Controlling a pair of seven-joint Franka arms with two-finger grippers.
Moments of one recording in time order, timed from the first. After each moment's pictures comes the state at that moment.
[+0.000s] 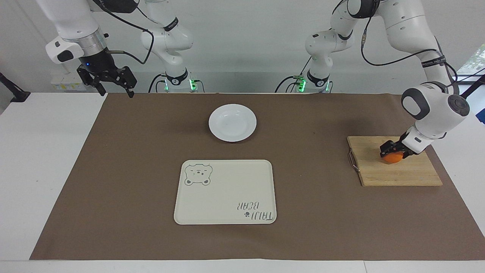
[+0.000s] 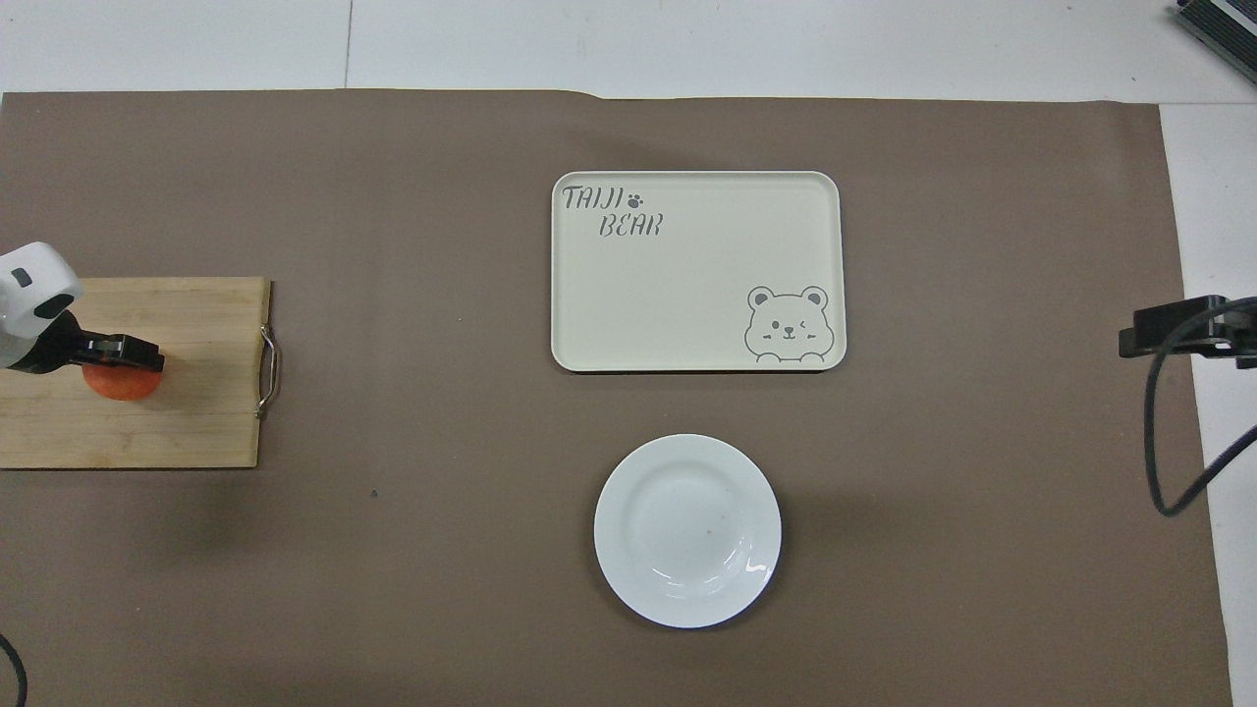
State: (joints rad) left arm 0.23 0.29 0.03 -1.93 -0.03 2.16 0.39; right arm 0.04 -0.08 -0.10 -1.62 0.01 1.56 0.06
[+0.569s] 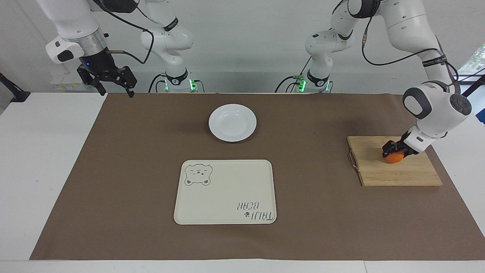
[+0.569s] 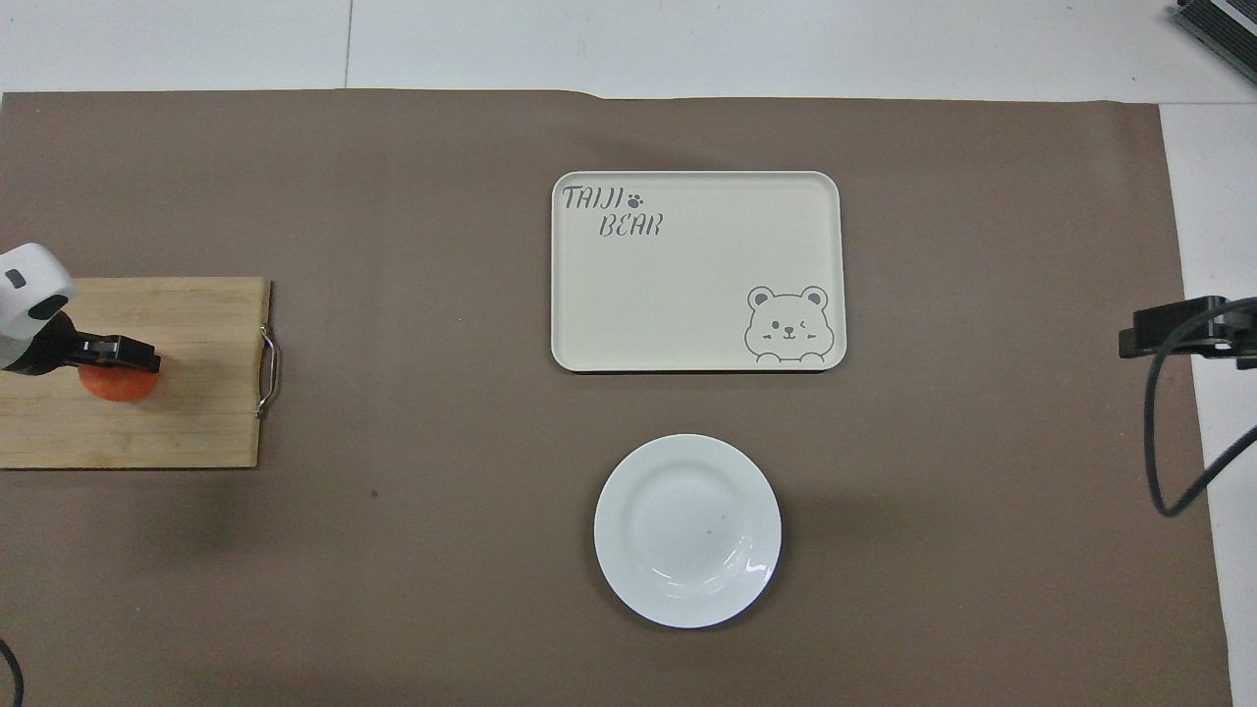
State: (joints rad) left arm 0.24 0.29 0.02 -1.93 -0.04 2.16 0.39; right arm 0.04 -0.08 -0.10 -1.62 0.01 1.56 0.06
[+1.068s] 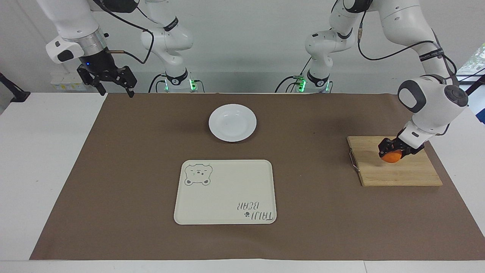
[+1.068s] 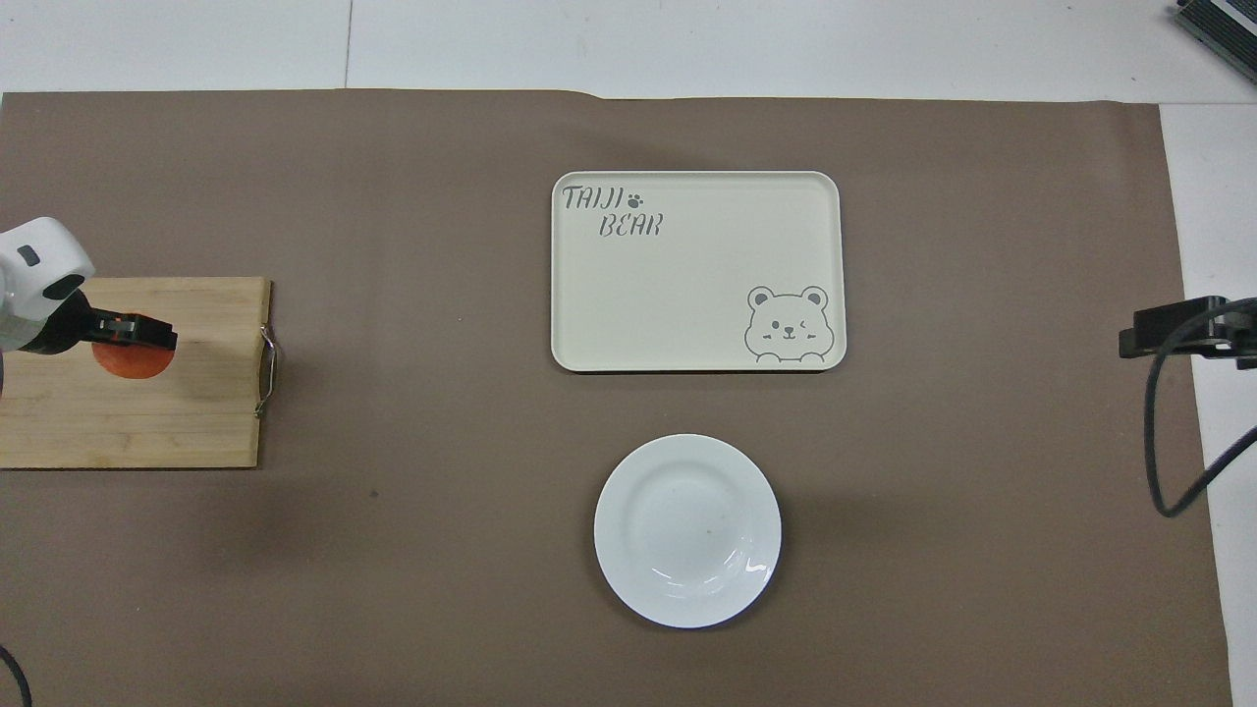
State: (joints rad) left arm 0.14 0.20 0.01 -1.92 -0.04 2.14 0.32; right arm 0.04 -0.08 -0.10 -1.62 0.01 1.56 0.06
